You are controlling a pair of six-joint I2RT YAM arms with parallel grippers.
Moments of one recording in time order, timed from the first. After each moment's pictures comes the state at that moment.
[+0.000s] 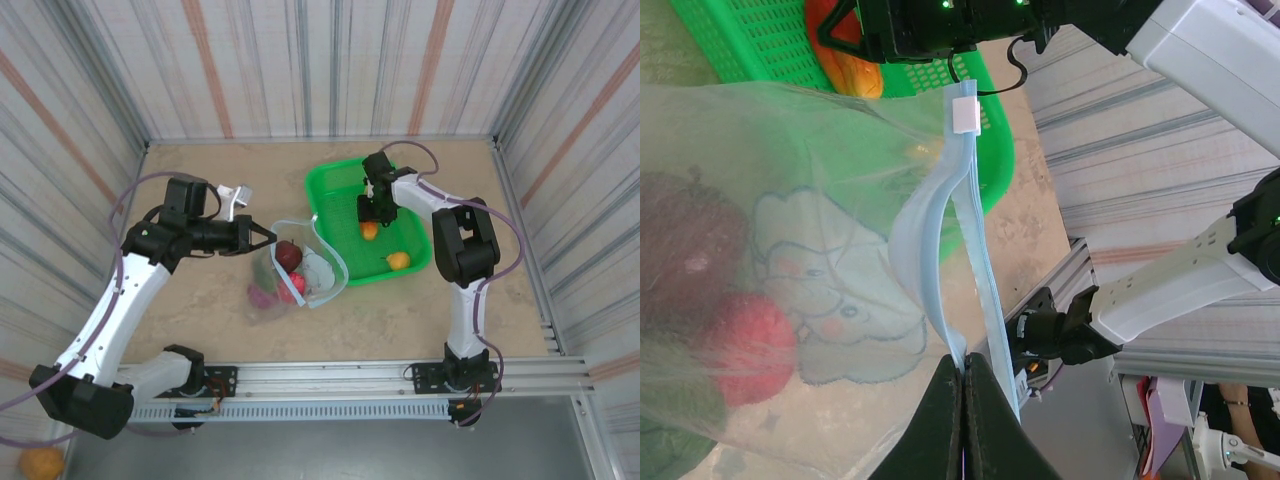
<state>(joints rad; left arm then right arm) -0.33 1.09 1.15 -0.84 0.77 -0.45 0.38 2.07 1.55 -0.71 -0.06 0.34</state>
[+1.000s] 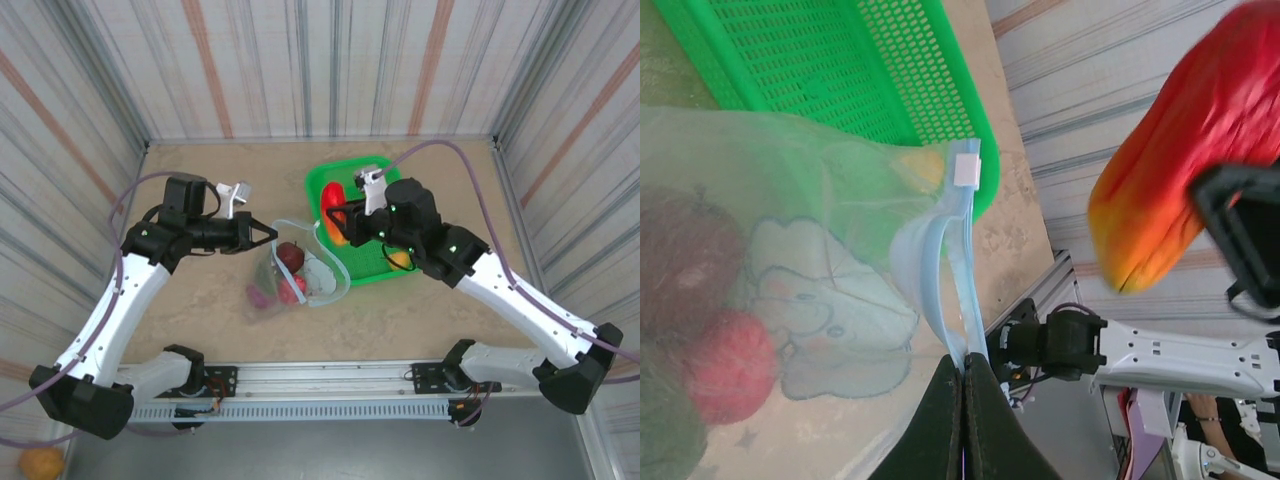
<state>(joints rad) -0.33 1.08 1.15 -0.79 0.78 -0.51 0.83 1.13 1.15 -0.39 -0.04 0.37</state>
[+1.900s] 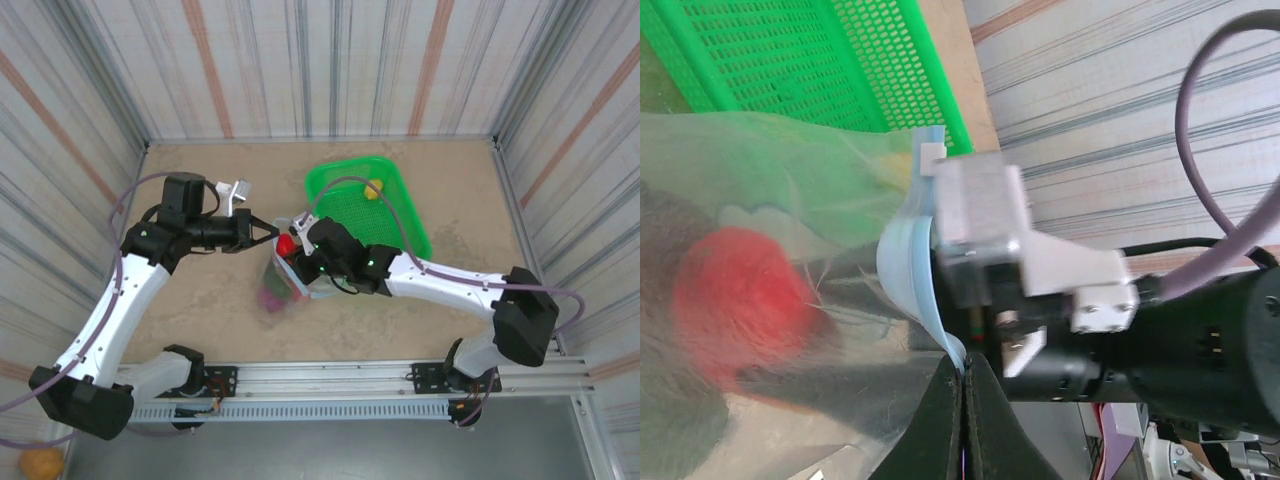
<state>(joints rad) -0.32 1.08 1.15 -0.76 0.82 -0.57 1.03 1.50 1.08 -0.20 0.03 0.37</state>
